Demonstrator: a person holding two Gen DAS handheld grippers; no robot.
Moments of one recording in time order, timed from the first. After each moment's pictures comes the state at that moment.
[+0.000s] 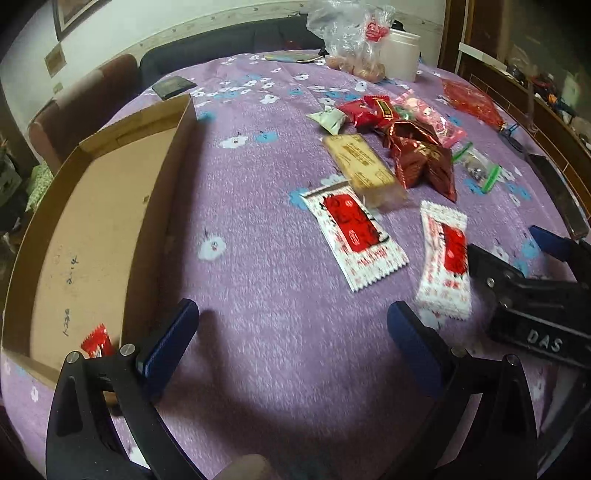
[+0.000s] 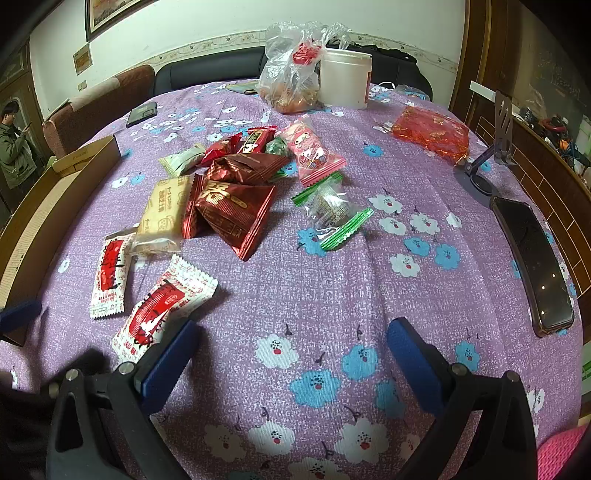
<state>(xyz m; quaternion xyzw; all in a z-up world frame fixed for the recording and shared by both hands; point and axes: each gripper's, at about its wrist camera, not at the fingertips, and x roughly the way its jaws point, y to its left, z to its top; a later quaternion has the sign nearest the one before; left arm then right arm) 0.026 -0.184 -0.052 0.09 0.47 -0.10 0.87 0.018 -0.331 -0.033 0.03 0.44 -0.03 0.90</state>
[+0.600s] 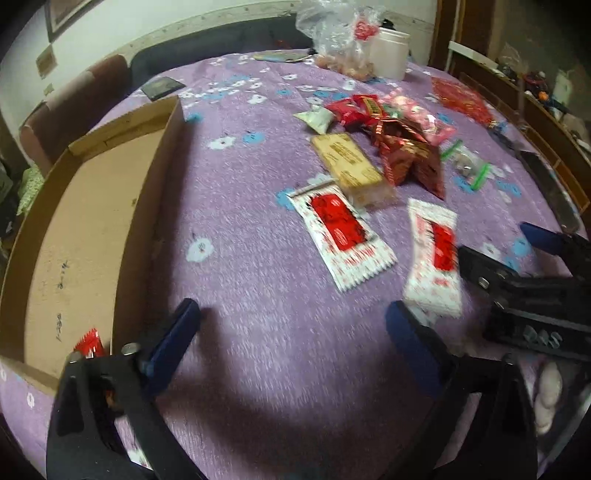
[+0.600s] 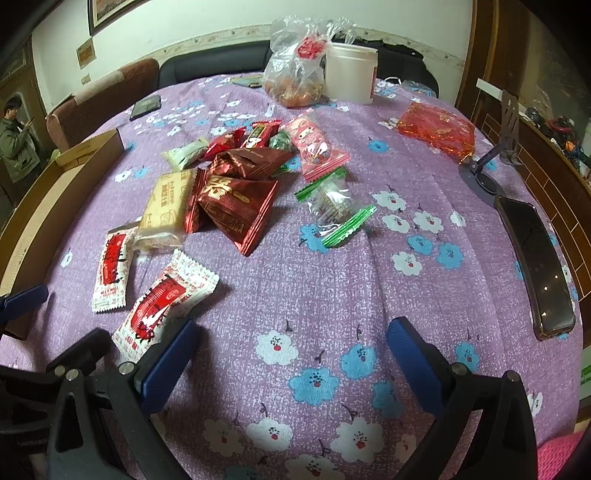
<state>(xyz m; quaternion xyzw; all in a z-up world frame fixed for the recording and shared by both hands) 0.022 -0.187 -0.050 0.08 0.47 -0.13 0.87 0.021 -0.334 -0.034 0.02 0.46 -0.02 0.89</state>
